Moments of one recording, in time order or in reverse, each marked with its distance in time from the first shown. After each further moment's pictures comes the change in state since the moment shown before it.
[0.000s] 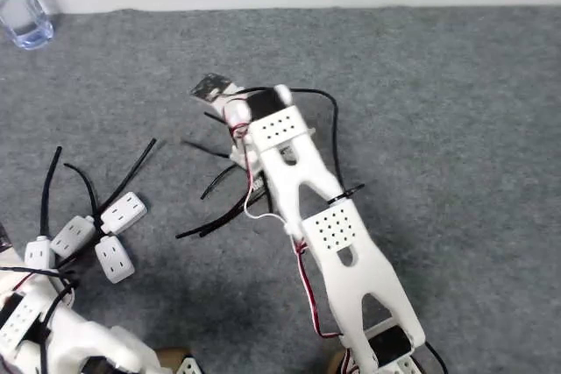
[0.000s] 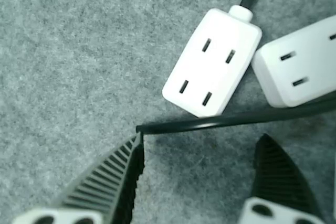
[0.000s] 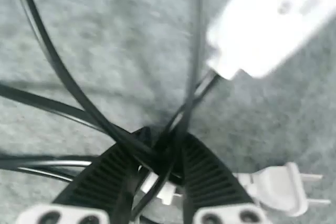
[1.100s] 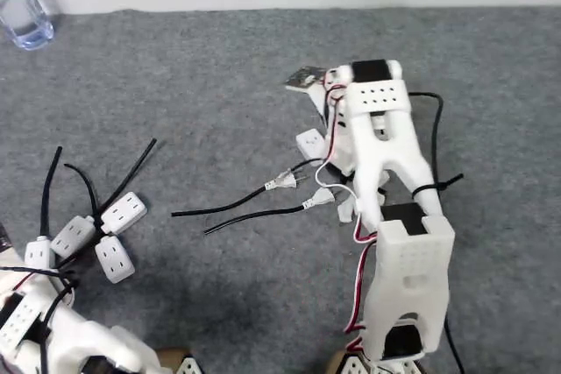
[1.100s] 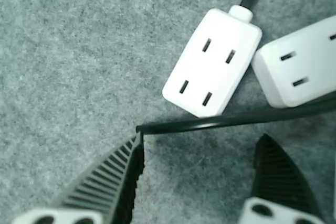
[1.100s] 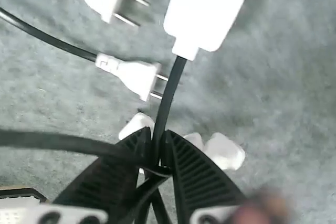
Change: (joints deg) left arm 0.0 0.0 0.0 0.0 0.0; right arm 18.5 -43.3 54.3 0.0 14.3
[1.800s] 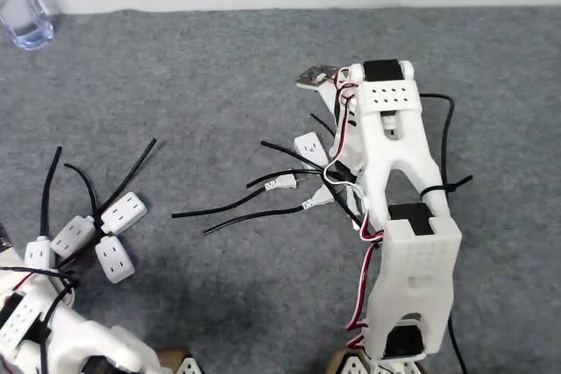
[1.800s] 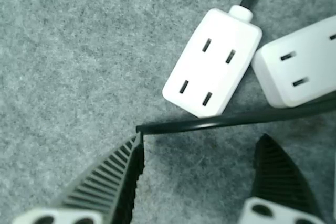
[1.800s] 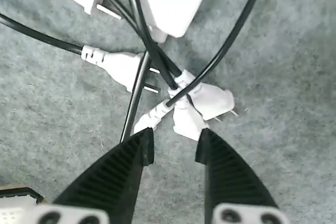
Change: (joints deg) left arm 0.0 0.0 0.0 0.0 0.0; right arm 3.1 -0.3 1.5 -1.2 0.5
